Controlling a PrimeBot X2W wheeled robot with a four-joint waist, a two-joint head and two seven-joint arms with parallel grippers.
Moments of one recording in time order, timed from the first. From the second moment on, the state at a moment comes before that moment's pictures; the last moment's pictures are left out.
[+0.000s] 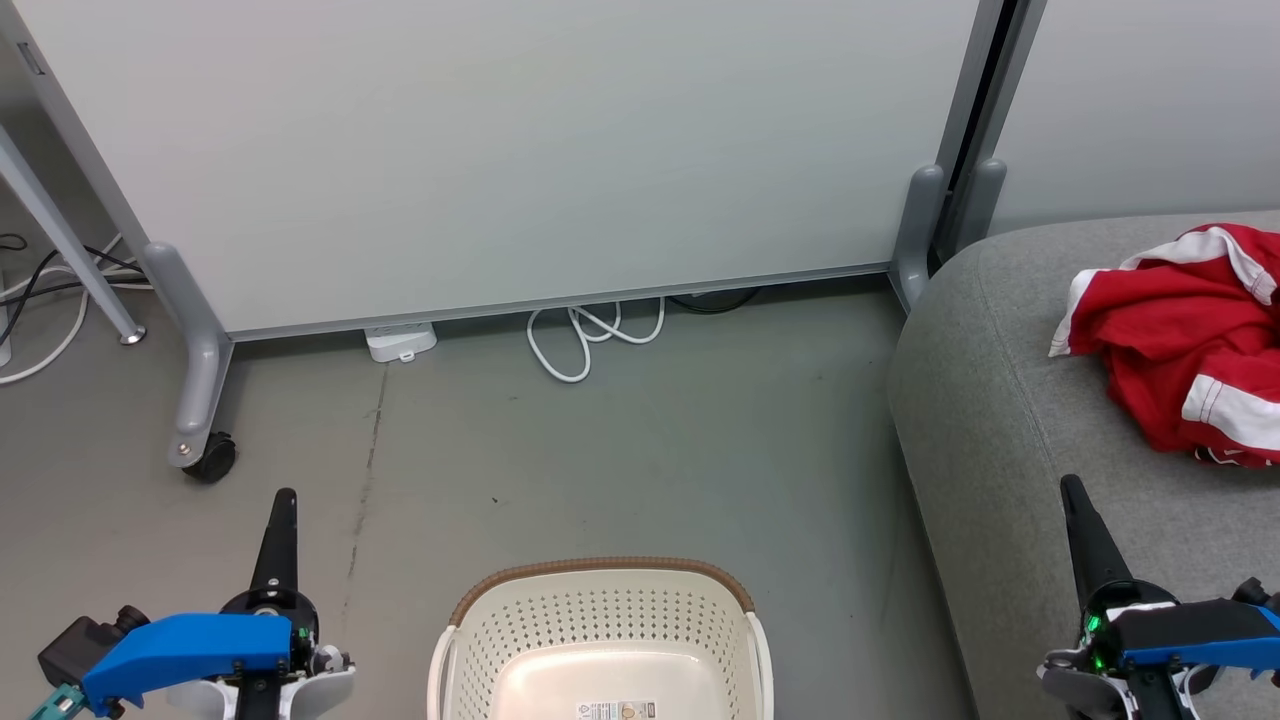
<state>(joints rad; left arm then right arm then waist) -0.07 0.05 0.08 0.25 -1.34 -0.12 0.05 -0.07 -0.05 -0.12 0.25 1.34 0.13 0.05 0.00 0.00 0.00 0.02</state>
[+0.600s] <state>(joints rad) -0.09 0.05 0.10 0.25 -1.49 -0.12 0.09 -0.09 -0.05 -0.12 0.25 1.49 0.13 0.09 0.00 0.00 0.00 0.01</state>
